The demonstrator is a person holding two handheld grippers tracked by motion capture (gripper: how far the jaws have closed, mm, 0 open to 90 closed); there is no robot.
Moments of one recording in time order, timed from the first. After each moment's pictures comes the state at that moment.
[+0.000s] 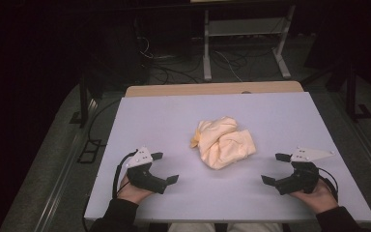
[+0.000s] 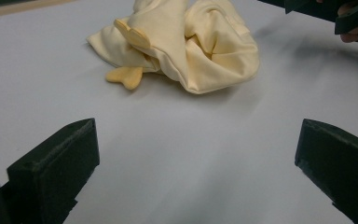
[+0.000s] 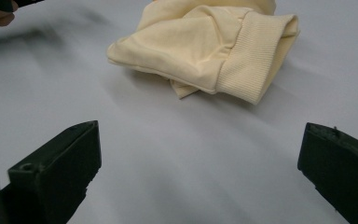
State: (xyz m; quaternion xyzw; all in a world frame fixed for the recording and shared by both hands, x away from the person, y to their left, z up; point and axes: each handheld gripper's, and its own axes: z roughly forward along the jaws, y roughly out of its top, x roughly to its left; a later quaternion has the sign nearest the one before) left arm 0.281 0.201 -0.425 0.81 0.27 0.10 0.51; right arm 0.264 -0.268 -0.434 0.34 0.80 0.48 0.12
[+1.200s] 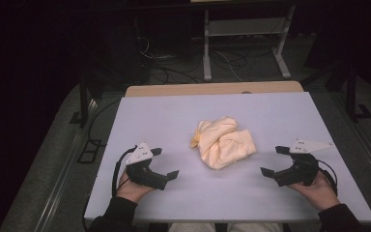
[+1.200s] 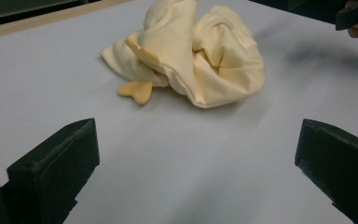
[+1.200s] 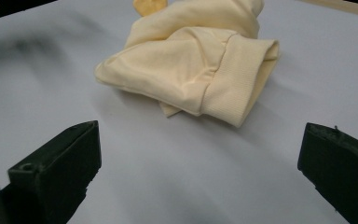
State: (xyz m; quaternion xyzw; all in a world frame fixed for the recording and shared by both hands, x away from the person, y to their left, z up) left arm 0.283 0.196 -0.405 0.81 0.28 0.12 0.50; right arm 0.278 -0.266 -0.416 0.35 0.80 0.47 0.13
